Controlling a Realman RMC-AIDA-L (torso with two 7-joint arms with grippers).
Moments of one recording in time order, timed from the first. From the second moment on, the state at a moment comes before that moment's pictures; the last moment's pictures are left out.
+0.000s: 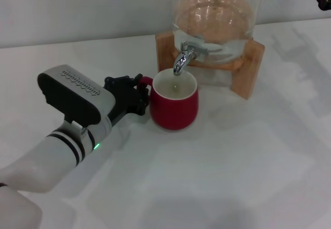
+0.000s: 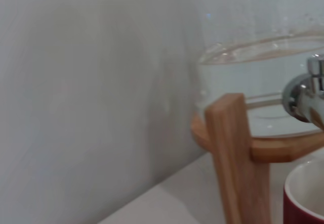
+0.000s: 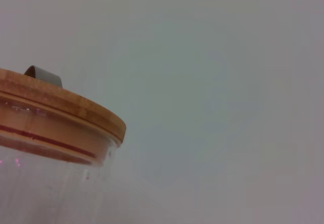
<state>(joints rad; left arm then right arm) -0.76 -2.08 2.79 0.44 2.04 -0.60 -3.01 0.51 2.01 -0.66 -0.29 2.31 1.26 -2.82</state>
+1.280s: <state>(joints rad) -0.79 -2.08 2.73 0.42 2.06 -0.50 -3.01 0.52 2.01 -0.69 -0.27 2.31 1.26 -2.82</state>
